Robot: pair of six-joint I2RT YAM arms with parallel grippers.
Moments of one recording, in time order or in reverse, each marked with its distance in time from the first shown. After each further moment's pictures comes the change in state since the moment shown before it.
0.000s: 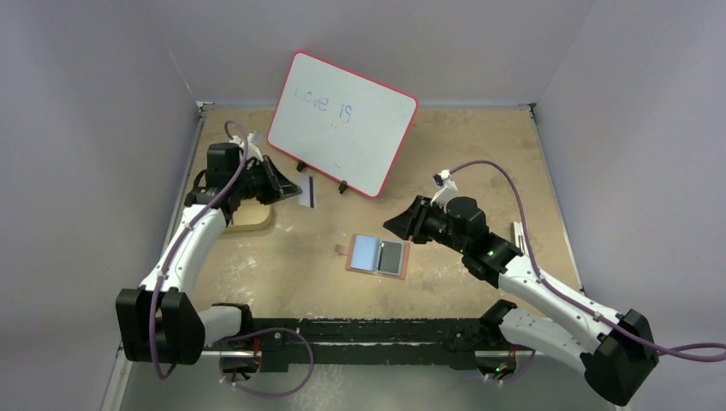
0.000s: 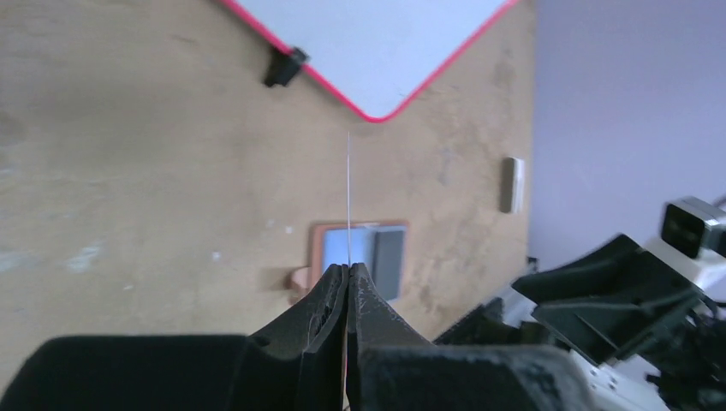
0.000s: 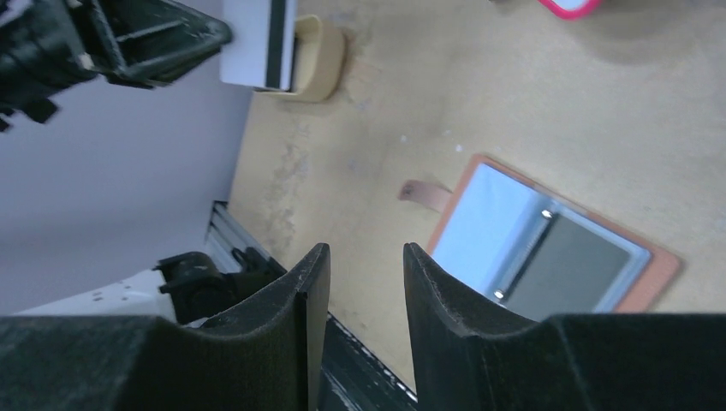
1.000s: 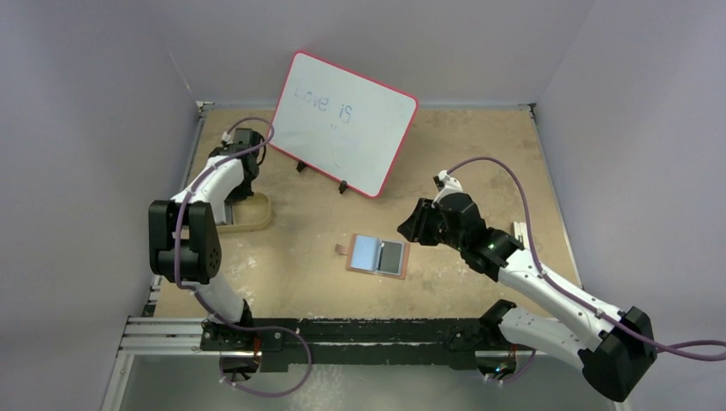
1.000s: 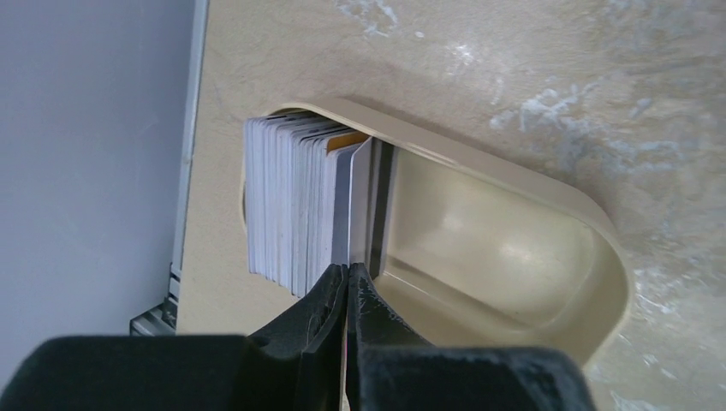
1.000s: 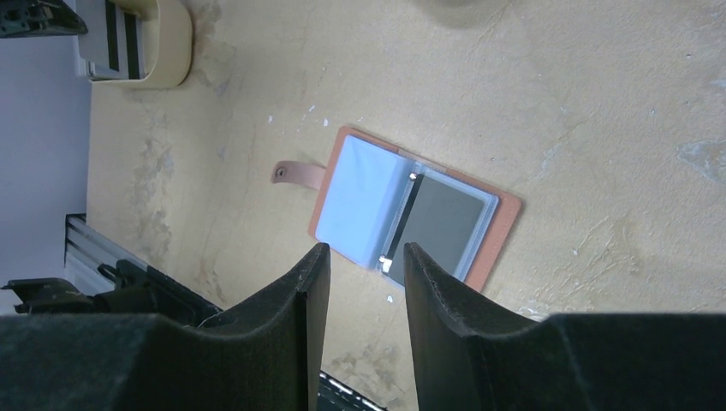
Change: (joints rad) left arm 0.005 0.492 0.277 -0.327 -1.162 0.339; right arm 0.000 0.031 0.089 -0.261 0.162 -0.119
